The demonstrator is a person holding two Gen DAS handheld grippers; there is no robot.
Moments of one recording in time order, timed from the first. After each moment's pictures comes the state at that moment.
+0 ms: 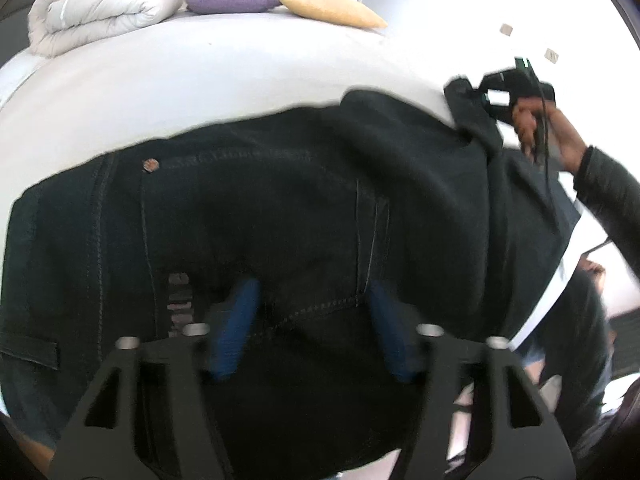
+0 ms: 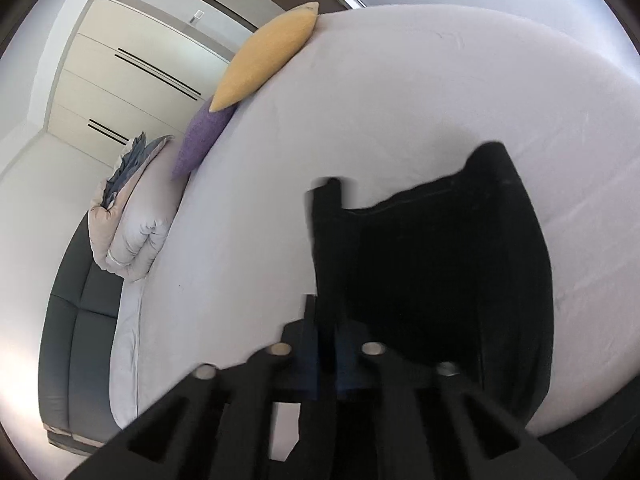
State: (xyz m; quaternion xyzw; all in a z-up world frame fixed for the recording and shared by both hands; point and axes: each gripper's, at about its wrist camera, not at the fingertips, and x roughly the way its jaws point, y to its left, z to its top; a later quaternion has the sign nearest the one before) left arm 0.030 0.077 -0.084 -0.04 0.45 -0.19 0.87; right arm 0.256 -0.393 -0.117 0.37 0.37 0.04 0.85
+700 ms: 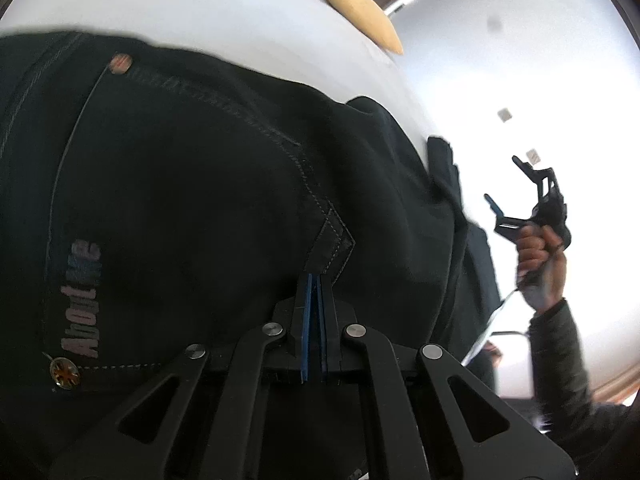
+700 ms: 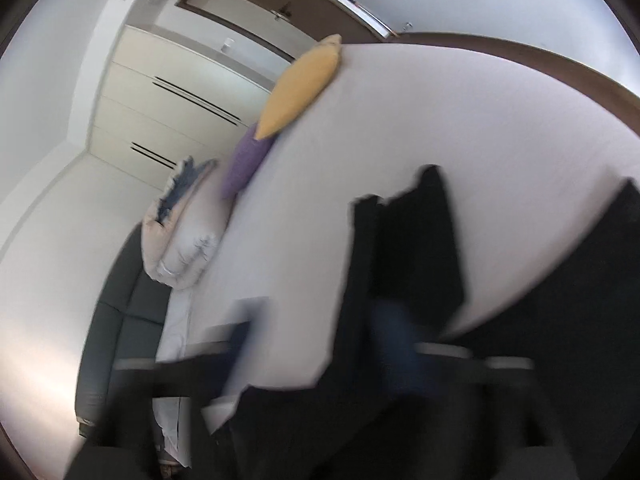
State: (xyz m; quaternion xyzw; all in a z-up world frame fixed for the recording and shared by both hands) left arm 0.065 0.105 -0.128 -0.29 0.48 -0.24 0.79; right arm 0.172 -0.415 -0.073 0.41 0.29 0.09 0.86
